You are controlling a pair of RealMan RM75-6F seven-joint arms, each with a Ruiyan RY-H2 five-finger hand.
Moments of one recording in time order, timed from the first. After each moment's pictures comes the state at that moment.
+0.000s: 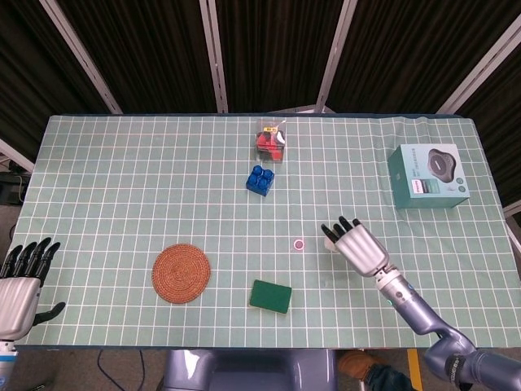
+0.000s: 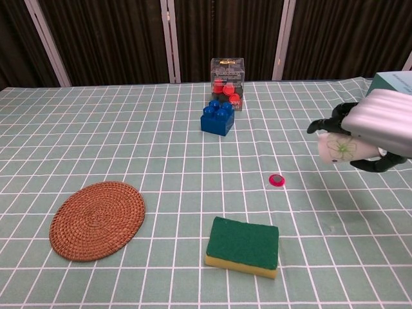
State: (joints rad) left arm -0.02 -1.08 0.01 -1.84 1.51 1.48 0.35; right arm 0.55 -1.44 0.08 -1.30 -1.67 1.08 -0.45
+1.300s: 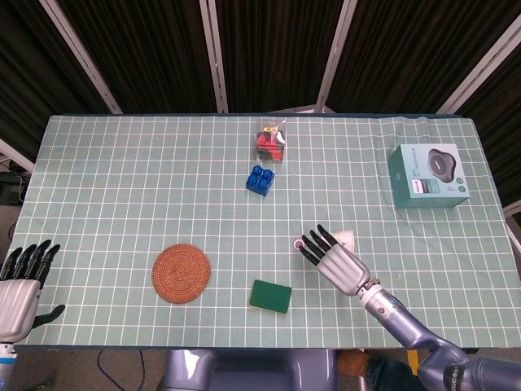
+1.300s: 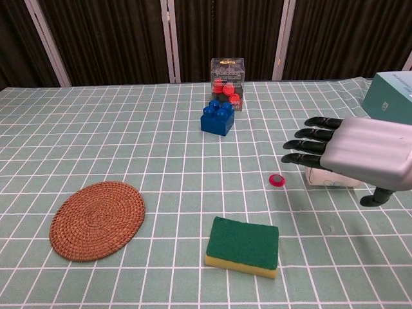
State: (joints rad) left arm -0.02 -1.07 0.02 -1.86 1.51 1.49 0.36; right arm 0.60 -1.37 0.01 -1.58 -1.52 0.94 -0.90
